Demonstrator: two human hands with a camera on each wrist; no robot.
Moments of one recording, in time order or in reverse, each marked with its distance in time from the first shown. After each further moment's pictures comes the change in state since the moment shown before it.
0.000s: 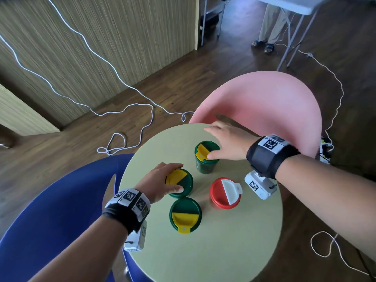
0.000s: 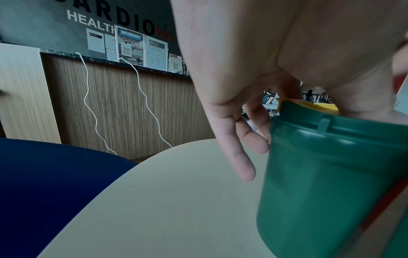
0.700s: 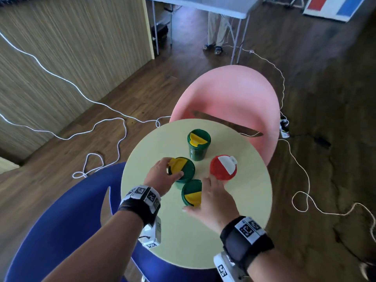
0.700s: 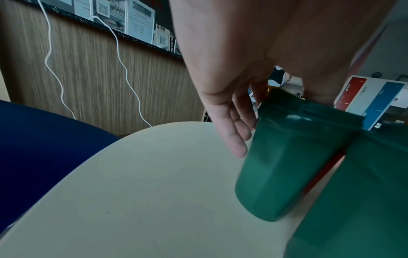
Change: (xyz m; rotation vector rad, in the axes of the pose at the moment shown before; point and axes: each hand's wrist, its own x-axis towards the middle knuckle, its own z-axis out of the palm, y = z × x) left_hand -0.004 -0.020 0.006 -0.067 0.096 0.060; right_hand -0.117 -0.191 0.144 0.198 0.213 0.556
